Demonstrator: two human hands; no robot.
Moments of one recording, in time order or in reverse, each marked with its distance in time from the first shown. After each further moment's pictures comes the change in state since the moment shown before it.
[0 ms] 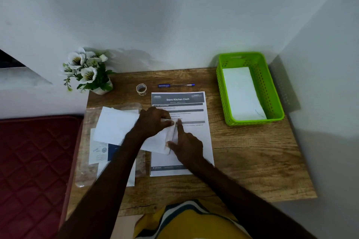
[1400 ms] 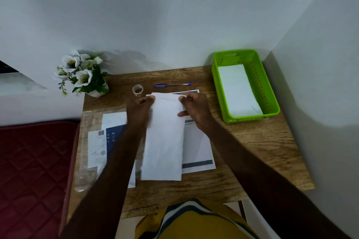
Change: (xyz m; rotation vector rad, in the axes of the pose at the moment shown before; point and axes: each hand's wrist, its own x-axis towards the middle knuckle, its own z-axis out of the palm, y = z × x) left_hand 0.007 0.018 -0.020 -0.999 0.493 -0.551; right_hand 0.075 -0.005 -0.080 1.089 0.201 0.165
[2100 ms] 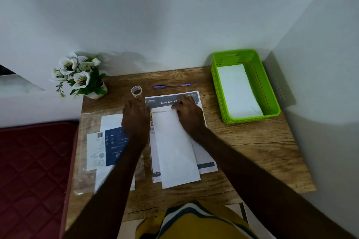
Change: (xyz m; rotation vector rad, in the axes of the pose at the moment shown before) left_hand 0.000 -0.040 -0.004 0.780 0.335 0.476; right_hand 0.009 0.045 0.004 -1.073 -0.001 -0.679
